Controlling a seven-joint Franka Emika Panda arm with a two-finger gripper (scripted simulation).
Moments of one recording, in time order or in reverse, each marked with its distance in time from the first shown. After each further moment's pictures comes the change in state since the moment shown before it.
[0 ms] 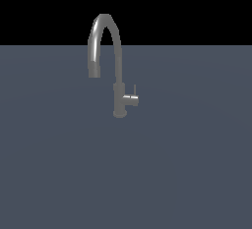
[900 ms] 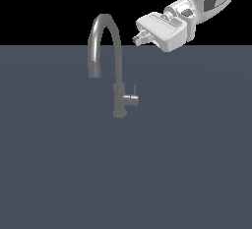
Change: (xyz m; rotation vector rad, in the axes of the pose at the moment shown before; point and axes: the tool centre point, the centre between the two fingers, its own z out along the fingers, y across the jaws) arm 0.136 -0.005 0.032 0.367 -0.289 0.347
